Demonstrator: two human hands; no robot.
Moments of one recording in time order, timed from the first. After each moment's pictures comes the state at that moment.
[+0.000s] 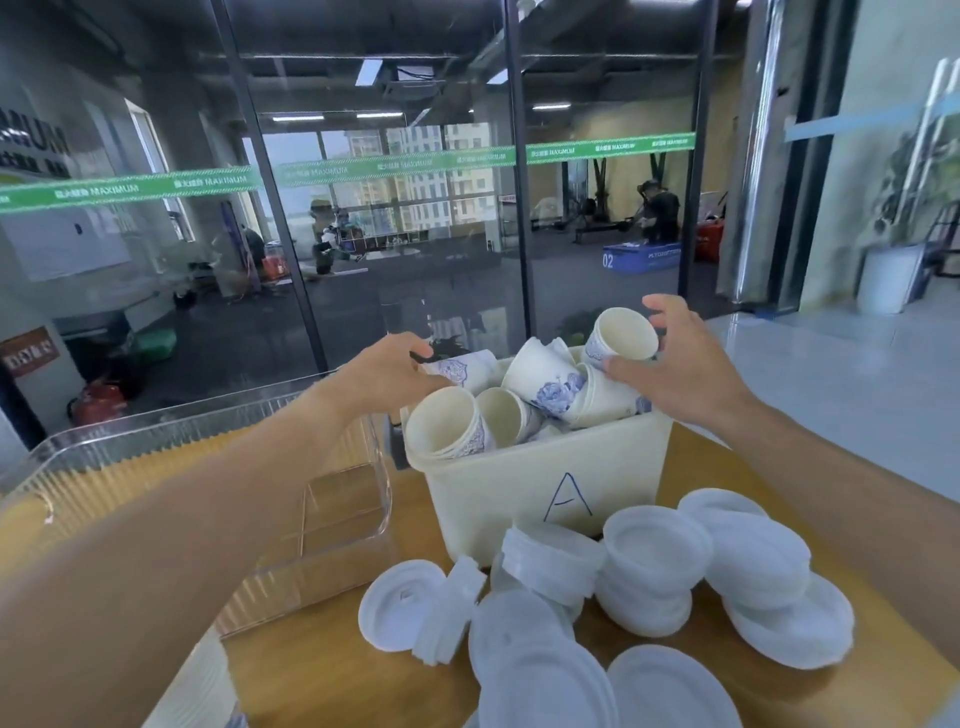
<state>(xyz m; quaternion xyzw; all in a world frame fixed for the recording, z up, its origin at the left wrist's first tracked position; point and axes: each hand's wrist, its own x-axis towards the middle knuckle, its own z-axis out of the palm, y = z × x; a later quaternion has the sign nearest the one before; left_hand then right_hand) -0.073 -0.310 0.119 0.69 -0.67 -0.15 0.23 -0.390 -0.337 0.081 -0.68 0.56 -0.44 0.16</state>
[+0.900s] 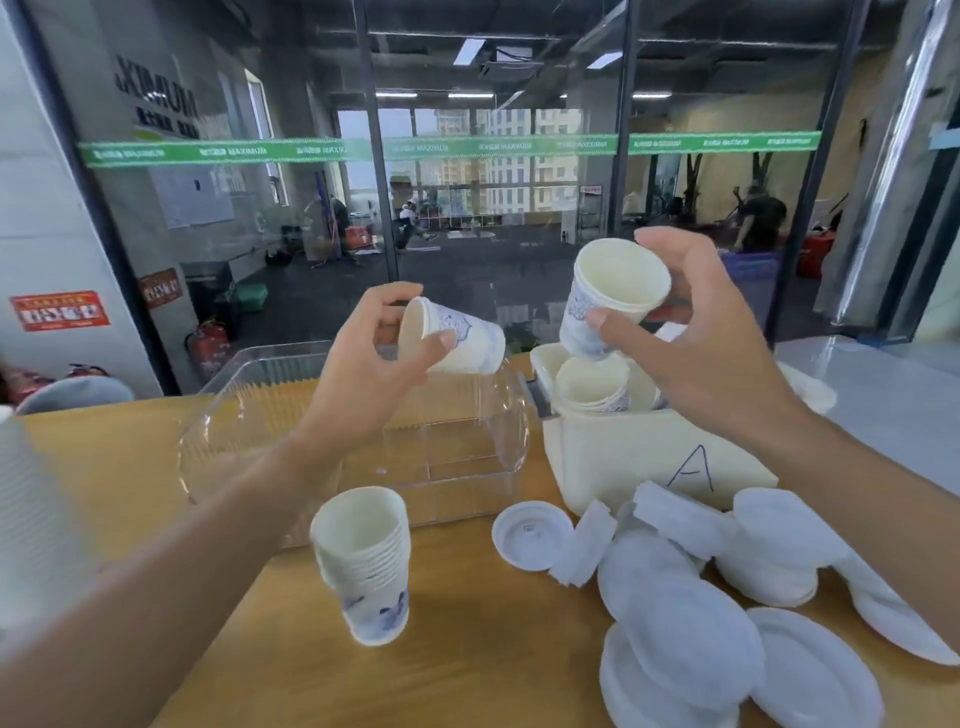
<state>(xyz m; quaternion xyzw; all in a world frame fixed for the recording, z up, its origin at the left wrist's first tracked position) 0.015 -0.150 0.097 0.56 -0.58 -0.08 0.58 -0.261 -0.210 0.122 -0.76 0.31 -0.54 0.20</state>
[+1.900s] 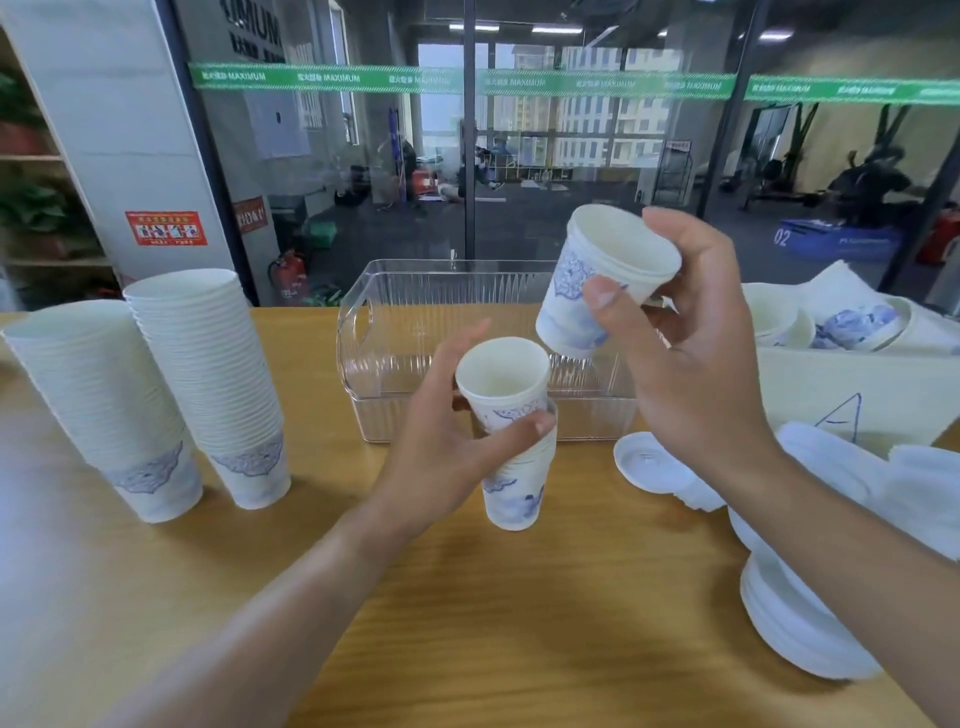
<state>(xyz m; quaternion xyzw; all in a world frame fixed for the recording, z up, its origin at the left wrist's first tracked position) 0.037 -0.027 0.005 0.54 -0.57 -0.14 0.60 -0.135 -0.109 0.069 -0.72 0.17 -0.60 0.32</state>
